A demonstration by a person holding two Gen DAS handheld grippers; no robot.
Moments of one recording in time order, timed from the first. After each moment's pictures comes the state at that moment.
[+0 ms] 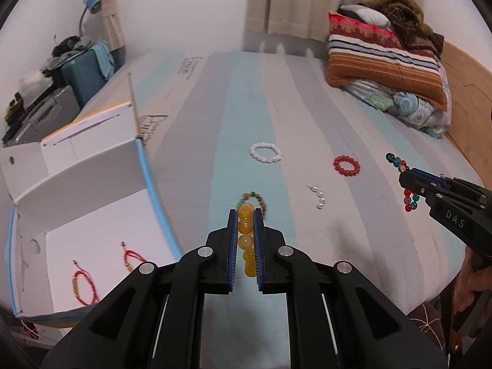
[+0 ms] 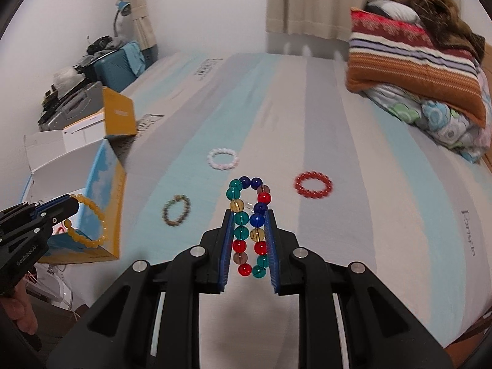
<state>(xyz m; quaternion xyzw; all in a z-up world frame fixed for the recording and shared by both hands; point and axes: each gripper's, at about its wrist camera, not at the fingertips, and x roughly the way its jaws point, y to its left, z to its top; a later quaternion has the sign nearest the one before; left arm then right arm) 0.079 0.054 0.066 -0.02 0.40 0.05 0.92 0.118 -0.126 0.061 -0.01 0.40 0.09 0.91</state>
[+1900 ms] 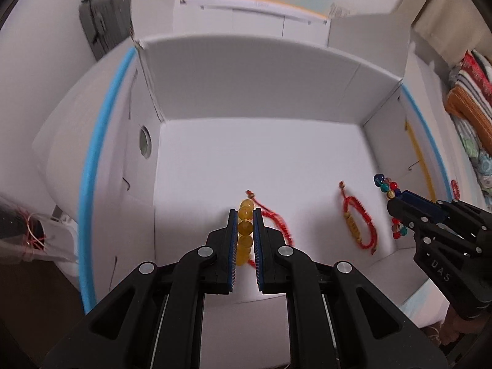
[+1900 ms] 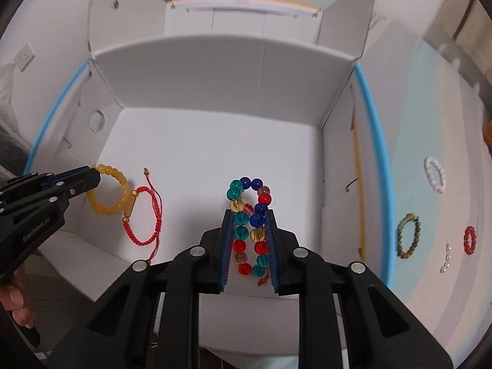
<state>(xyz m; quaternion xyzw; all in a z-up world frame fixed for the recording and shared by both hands) -0.001 0.350 -0.016 -0.19 0.51 0.20 0.81 0.138 0.241 -0.020 -0.17 0.53 0.26 0.79</state>
